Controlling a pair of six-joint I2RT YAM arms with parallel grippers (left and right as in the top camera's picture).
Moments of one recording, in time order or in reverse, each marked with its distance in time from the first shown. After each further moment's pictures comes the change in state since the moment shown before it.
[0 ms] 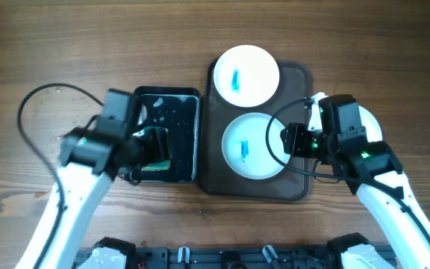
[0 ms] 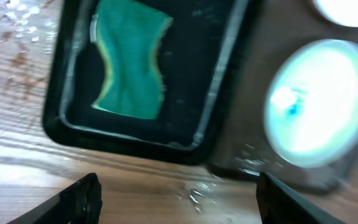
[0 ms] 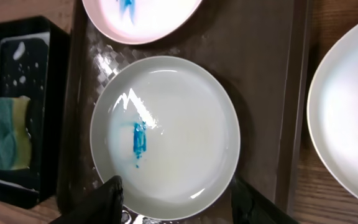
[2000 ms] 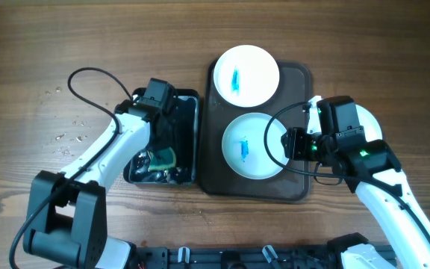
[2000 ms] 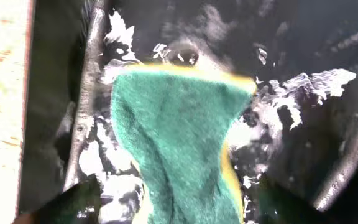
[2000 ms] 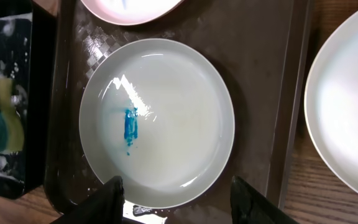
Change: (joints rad) left arm -0.017 0.422 -0.078 0.331 -0.211 0.025; right arm 0.000 0.011 0.000 -0.037 0.000 -0.031
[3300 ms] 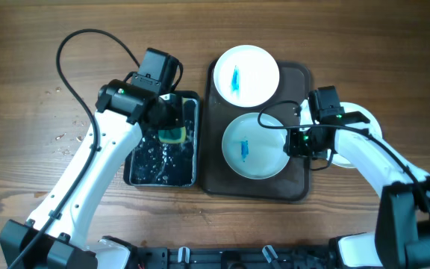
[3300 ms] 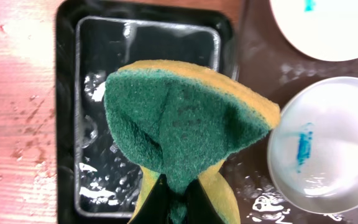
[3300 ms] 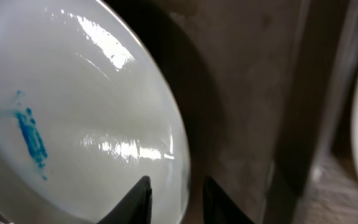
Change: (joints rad) left arm -0.082 -0.146 0.340 -0.261 0.083 0.144; right arm -0.112 0.452 0.000 0.101 -0.093 -0.079
